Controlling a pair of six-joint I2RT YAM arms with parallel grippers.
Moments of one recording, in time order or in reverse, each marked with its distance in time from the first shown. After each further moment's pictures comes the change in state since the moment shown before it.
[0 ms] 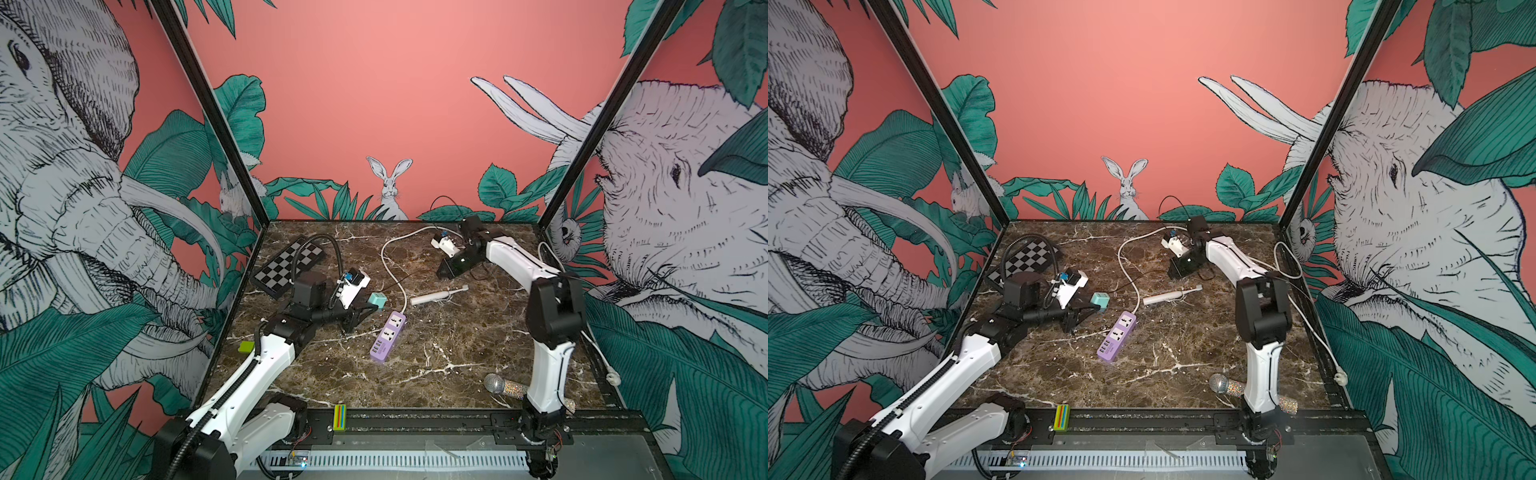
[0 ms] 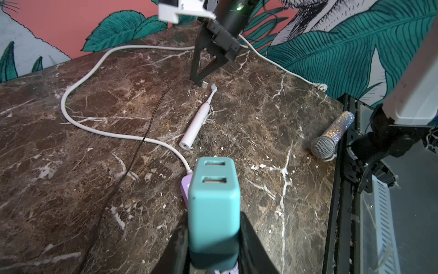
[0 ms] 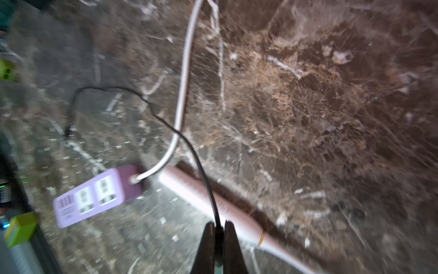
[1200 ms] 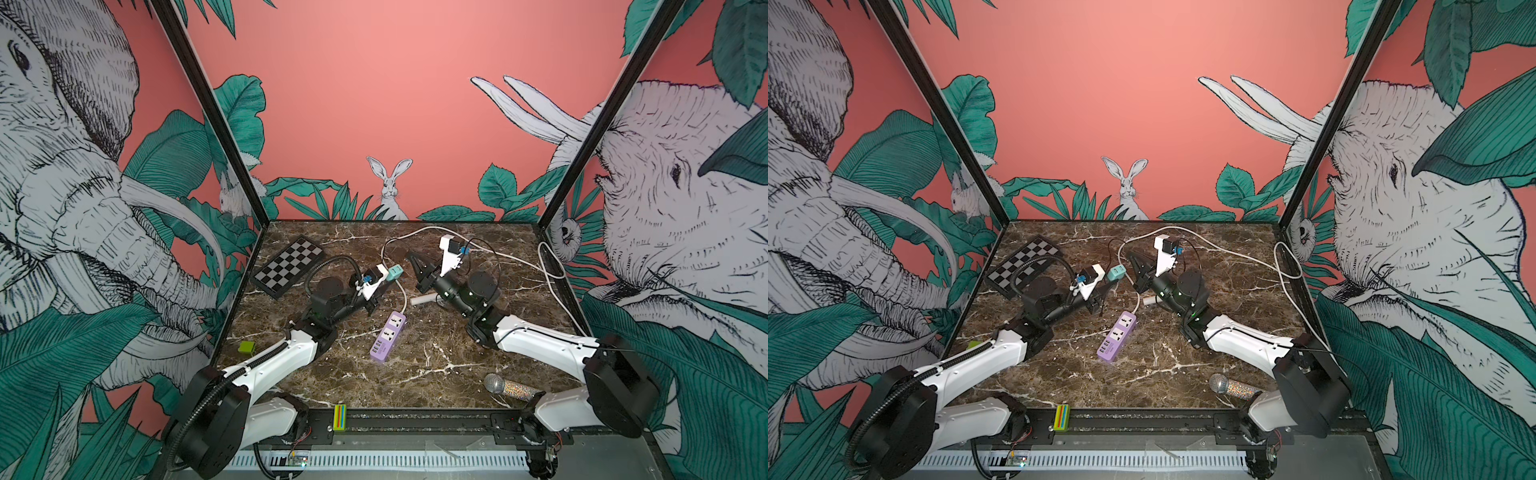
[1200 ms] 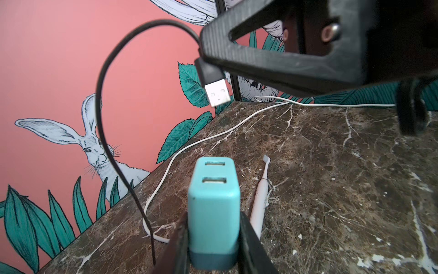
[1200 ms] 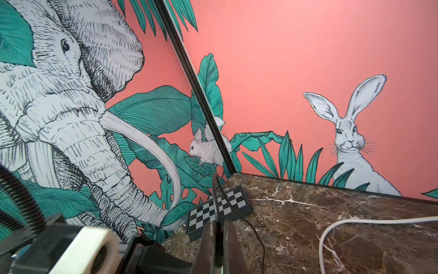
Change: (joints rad) left arm -0.158 0.199 -0.106 0.775 -0.295 0.156; right arm 0.472 -0.490 -0.793 1.606 0.476 0.587
